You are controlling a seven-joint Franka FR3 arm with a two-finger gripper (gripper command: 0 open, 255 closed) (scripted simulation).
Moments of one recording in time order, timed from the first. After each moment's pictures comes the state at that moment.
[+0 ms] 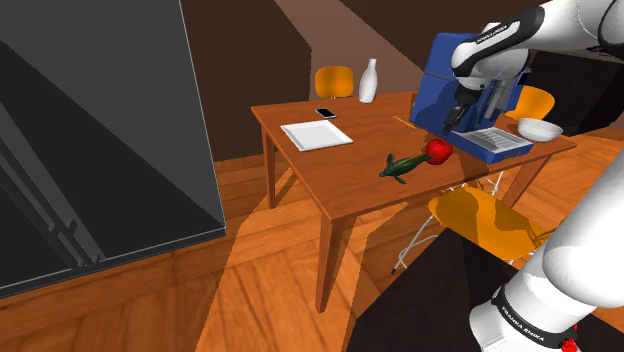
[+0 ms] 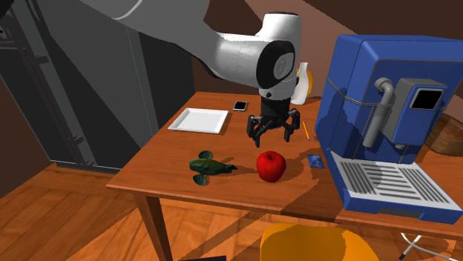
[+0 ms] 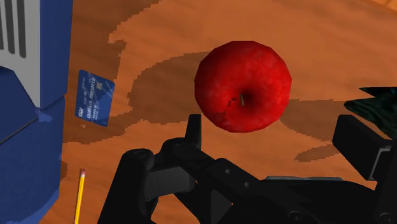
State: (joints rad) arm -0.11 0.04 -0.68 -2.05 0.05 2.19 -0.91
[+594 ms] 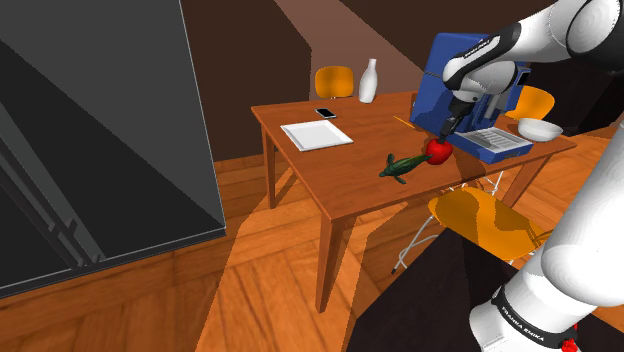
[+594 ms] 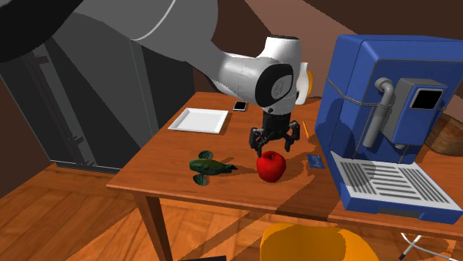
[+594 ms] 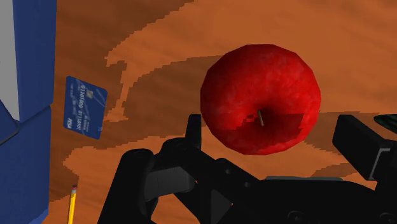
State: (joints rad) arm -0.13 0.14 -0.68 -2.06 0.14 2.28 -0.98
